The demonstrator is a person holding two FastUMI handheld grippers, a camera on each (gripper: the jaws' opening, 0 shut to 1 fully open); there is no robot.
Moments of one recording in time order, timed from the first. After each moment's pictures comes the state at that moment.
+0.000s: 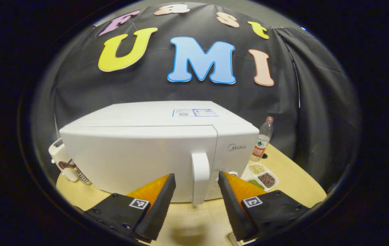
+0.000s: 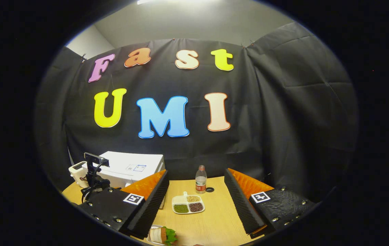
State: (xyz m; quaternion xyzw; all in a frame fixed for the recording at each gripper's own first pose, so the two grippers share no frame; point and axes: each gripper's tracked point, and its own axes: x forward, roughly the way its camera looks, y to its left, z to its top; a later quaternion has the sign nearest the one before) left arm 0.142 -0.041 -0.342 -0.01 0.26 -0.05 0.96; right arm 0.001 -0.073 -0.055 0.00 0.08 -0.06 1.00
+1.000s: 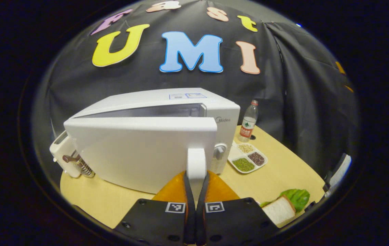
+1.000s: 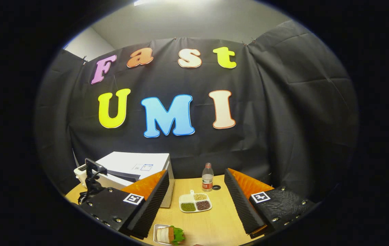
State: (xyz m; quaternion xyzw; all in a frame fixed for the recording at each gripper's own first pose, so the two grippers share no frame) left arm 0.053 -0.028 -0.333 0.02 0.31 -0.10 0.94; right arm -0.004 -0.044 -0.066 0.03 0.09 -0.03 1.00
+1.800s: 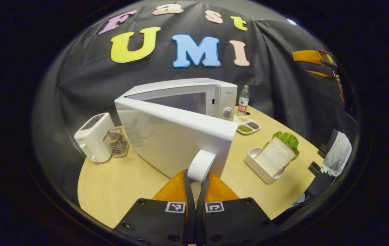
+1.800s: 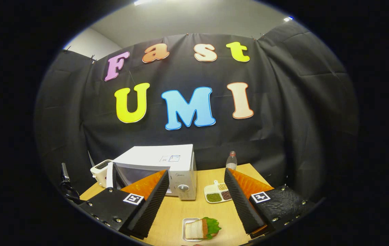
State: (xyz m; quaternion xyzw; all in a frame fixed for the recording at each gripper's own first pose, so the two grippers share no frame) left arm -0.114 0.111 -0.304 0.06 0.34 -0.13 0.93; right arm -0.031 0.054 -0.083 0.04 0.11 0.01 0.99
